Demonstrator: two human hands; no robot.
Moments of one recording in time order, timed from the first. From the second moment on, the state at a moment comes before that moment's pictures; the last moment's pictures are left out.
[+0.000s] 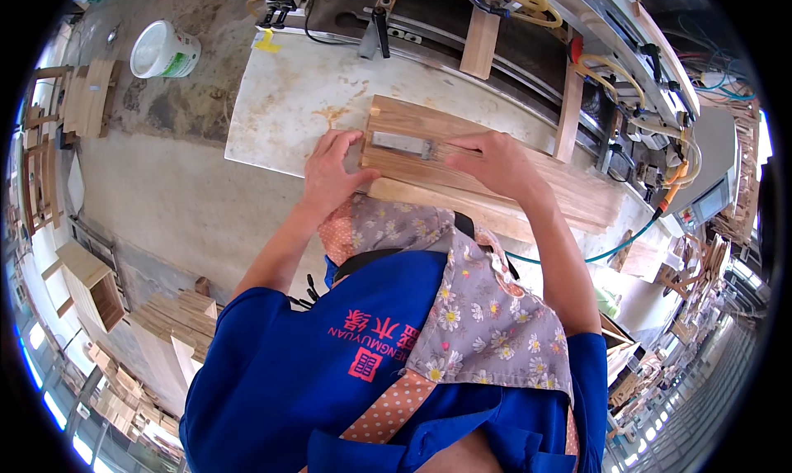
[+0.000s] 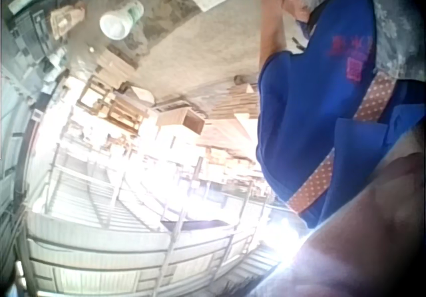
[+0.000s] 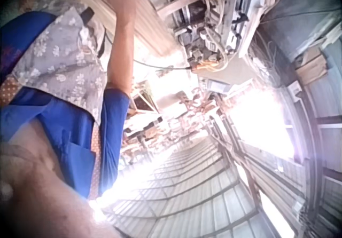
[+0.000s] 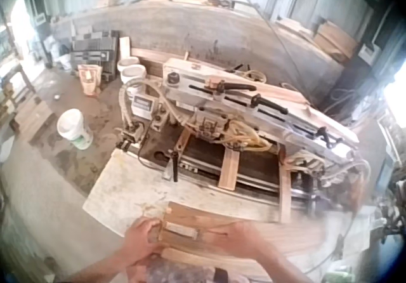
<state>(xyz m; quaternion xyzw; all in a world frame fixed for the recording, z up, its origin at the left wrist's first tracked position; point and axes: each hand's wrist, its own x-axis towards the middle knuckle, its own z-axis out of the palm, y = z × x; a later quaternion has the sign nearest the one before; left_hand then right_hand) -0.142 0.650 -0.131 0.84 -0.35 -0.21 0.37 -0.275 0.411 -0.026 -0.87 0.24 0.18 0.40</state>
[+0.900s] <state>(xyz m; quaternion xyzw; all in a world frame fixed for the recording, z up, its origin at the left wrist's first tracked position) -0.135 0.658 -0.140 0.82 -0.39 -0.20 0.37 -0.276 0.429 -0.021 -0.93 0.16 0.22 0.26</state>
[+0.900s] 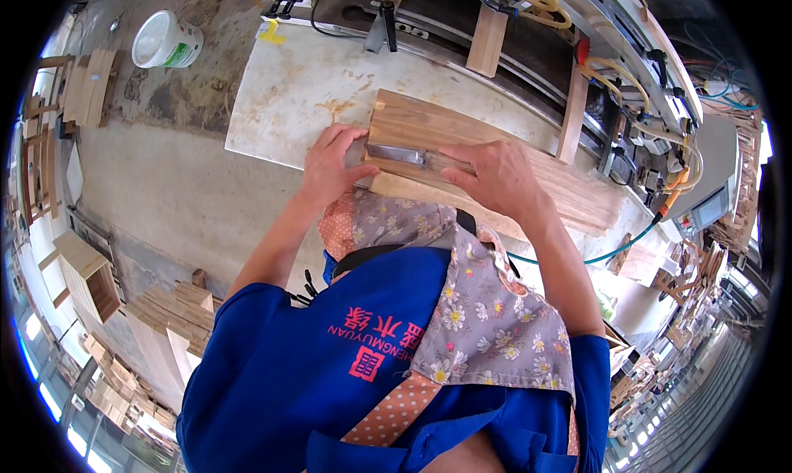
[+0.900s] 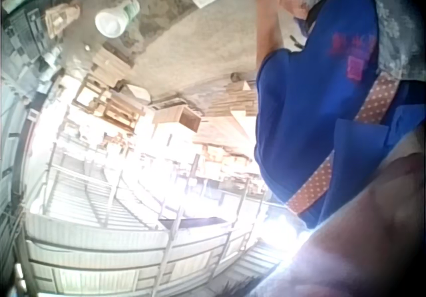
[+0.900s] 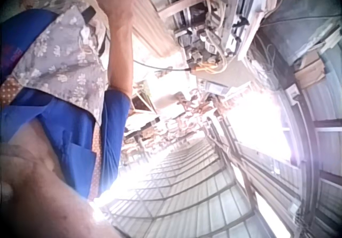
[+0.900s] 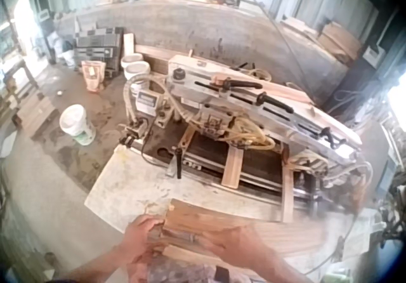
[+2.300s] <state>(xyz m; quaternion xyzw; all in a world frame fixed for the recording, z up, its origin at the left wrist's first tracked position) -0.147 0.620 -0.121 0.80 -0.51 -0.09 0.31 -0.345 0.378 -0.031 -0.74 0.40 0.10 0.53</state>
